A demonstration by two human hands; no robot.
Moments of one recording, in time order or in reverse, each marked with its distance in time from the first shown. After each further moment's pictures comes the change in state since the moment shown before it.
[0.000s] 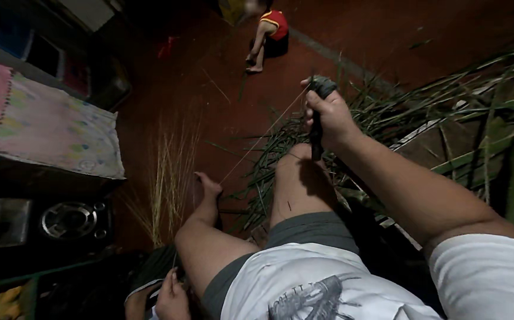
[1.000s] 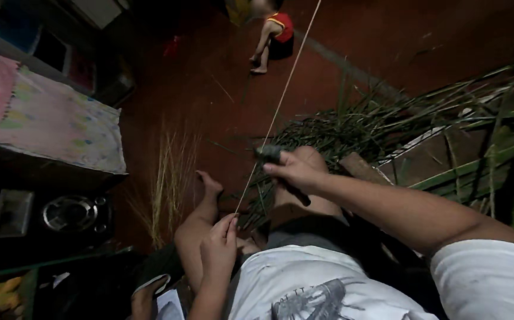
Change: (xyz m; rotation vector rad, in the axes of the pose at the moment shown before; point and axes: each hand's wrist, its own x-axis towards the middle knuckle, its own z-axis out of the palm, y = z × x) left_hand 0.026 0.193 0.012 -0.248 -0.229 0.438; right_hand -0.064 0.030 0.050 -0.234 -0.528 0.381
